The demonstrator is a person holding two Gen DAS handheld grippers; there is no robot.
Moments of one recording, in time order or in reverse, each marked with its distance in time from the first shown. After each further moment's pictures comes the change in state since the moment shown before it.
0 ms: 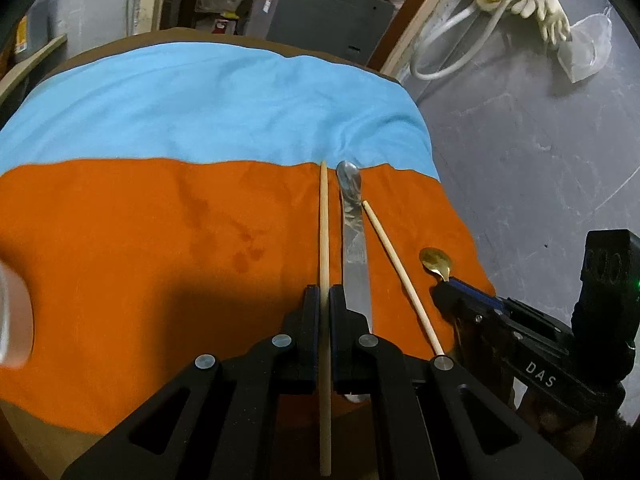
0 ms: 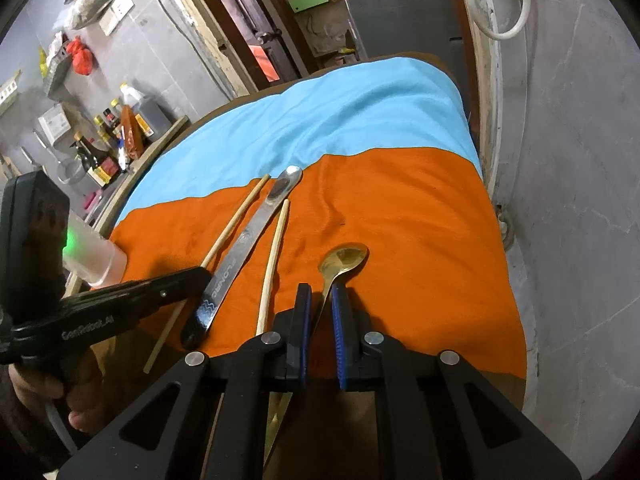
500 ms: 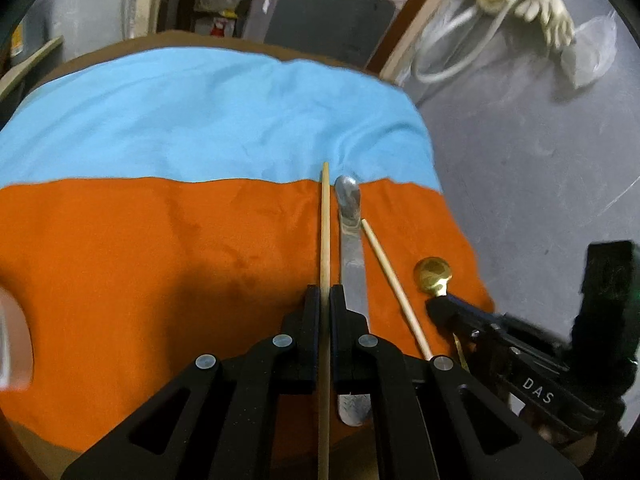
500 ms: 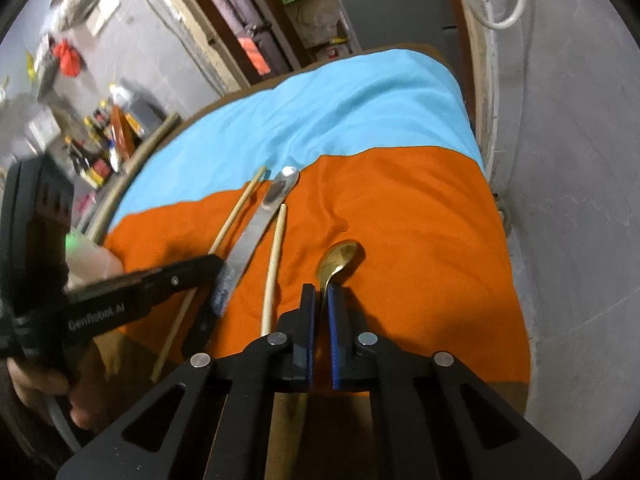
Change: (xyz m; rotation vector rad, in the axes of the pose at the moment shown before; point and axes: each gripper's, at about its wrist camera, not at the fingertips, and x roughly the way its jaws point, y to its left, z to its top) left arm -0.006 0.001 0.003 -0.024 -0.037 -0.017; right arm 0.001 0.001 0.000 0.074 -0.006 0.021
